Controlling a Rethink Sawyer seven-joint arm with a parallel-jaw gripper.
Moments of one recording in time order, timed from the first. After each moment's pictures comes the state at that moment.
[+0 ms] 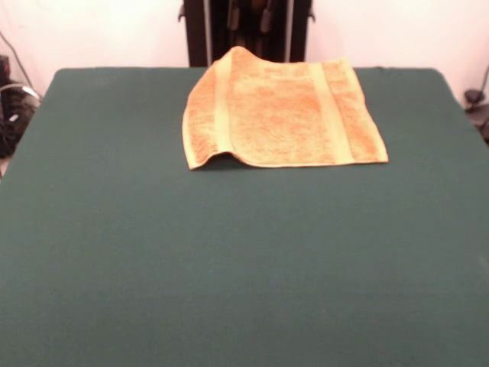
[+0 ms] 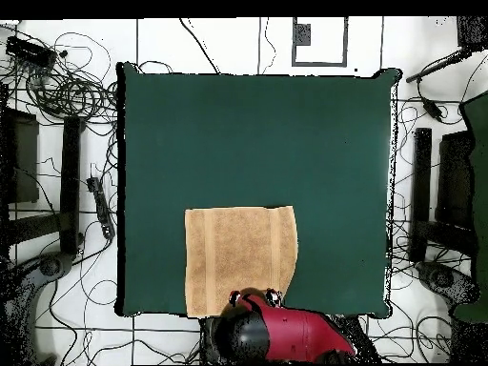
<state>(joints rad) -0.22 -0.86 -0.10 2.23 -0.33 0.25 1.65</state>
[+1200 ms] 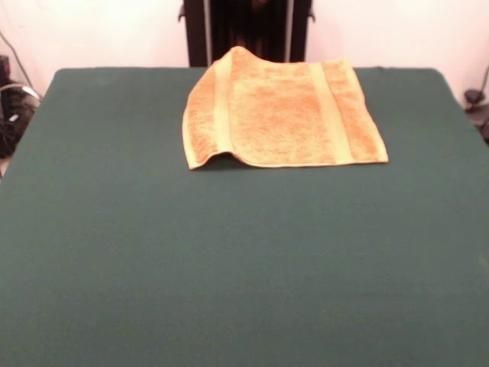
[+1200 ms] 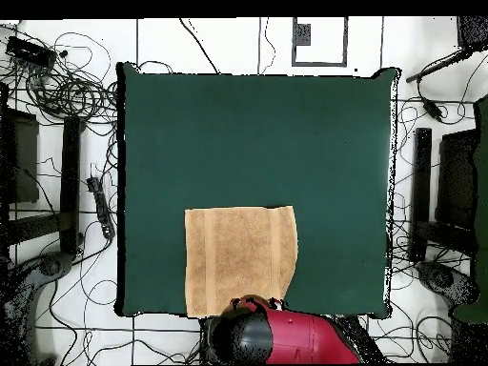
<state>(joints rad) -0.22 -0.99 -0.10 2.23 -0.29 0.48 1.65</state>
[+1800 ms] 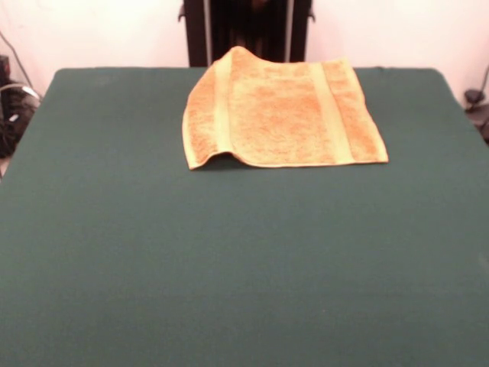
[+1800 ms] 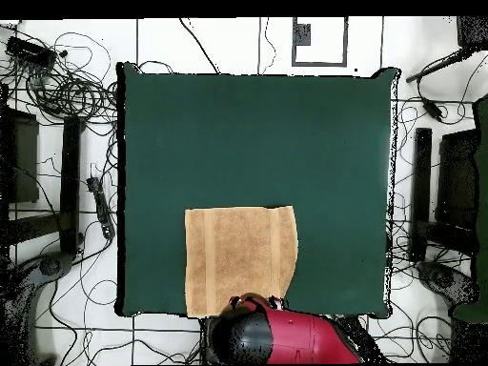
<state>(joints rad) -0.22 -1.00 -0.09 2.23 -0.28 0.48 1.65</state>
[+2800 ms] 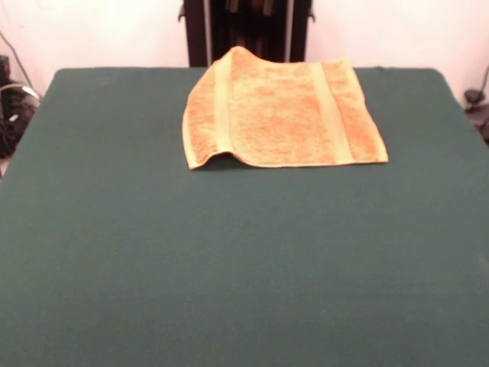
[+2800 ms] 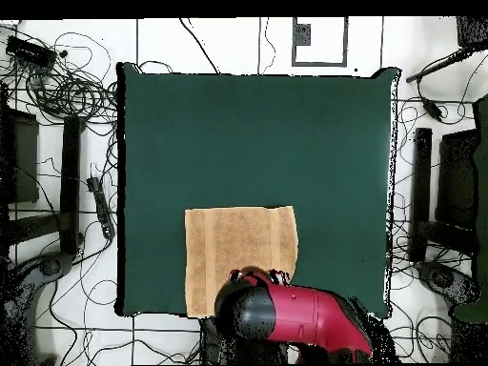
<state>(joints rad) -0.23 -0.98 -0.04 2.12 -0.24 0.48 1.65</state>
